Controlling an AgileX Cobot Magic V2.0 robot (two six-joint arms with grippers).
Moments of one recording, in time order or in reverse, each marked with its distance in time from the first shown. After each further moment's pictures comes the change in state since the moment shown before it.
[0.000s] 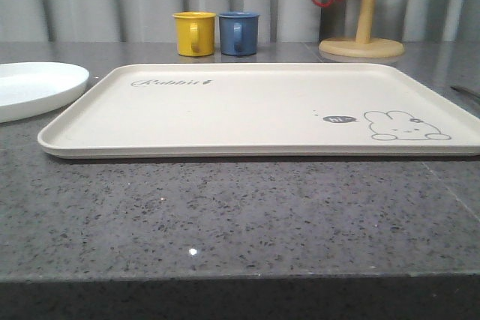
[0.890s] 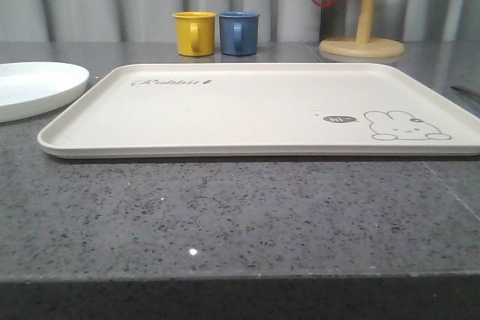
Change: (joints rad) left arm 0.000 0.000 -0.005 0.000 -0.068 0.000; right arm 0.000 0.000 -0.018 0.000 -0.028 -0.002
